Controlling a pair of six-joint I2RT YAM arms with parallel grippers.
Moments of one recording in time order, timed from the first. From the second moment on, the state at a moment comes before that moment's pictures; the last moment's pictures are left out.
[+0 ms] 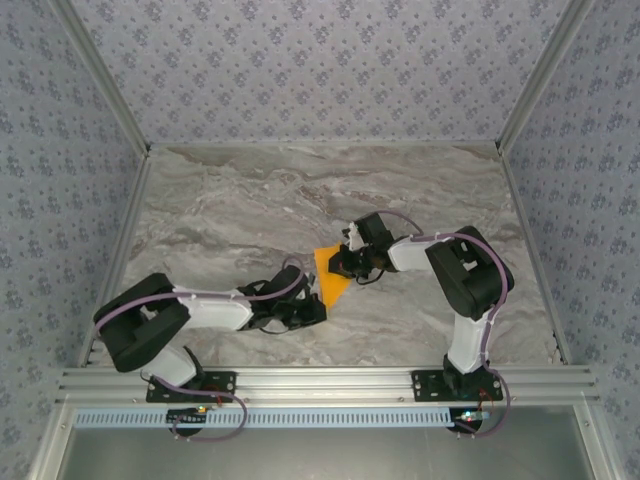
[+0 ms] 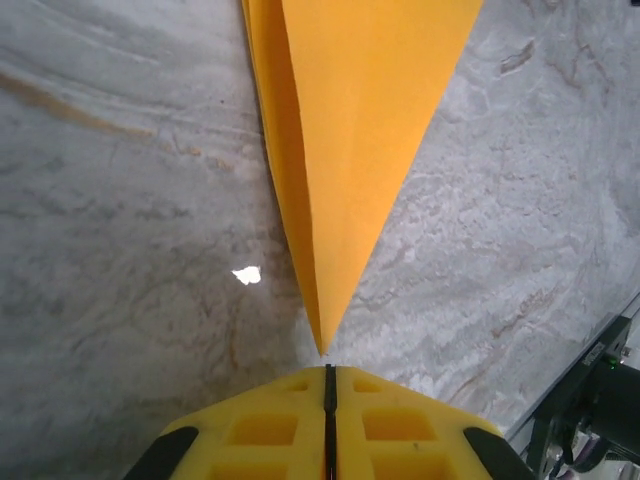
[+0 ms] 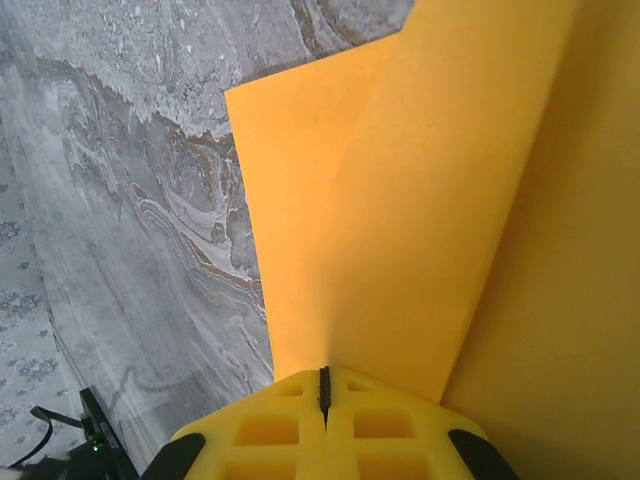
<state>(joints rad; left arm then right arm) -0.96 1.50 0.54 0.12 0.28 -1.10 0.53 1.87 0.89 0.03 -0.60 0.73</state>
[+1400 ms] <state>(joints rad) -0.85 1.59 0.61 0.08 0.20 -1.01 0.56 1.83 0.80 0.20 -0.59 0.76</state>
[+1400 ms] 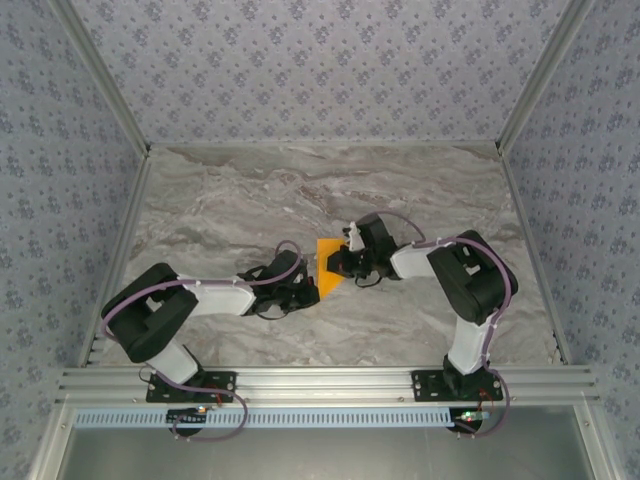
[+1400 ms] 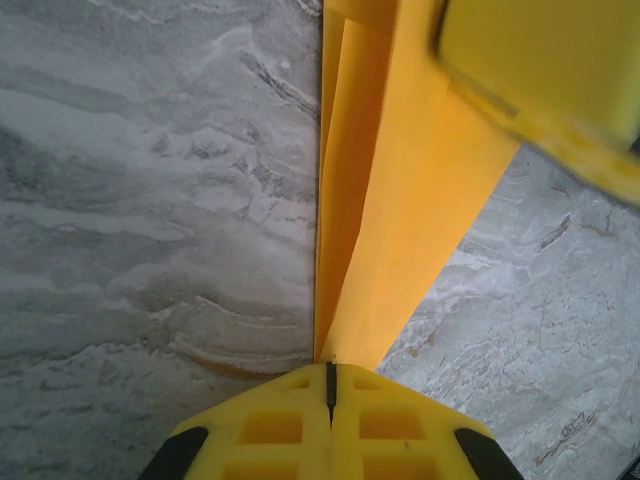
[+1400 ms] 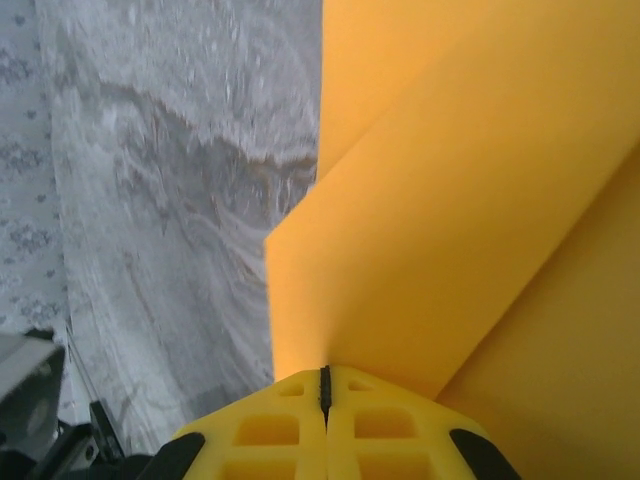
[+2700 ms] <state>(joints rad) -0.82 1.65 0.68 0.06 0.19 -0.97 0.59 1.76 0.79 0.11 -0.59 0.68</state>
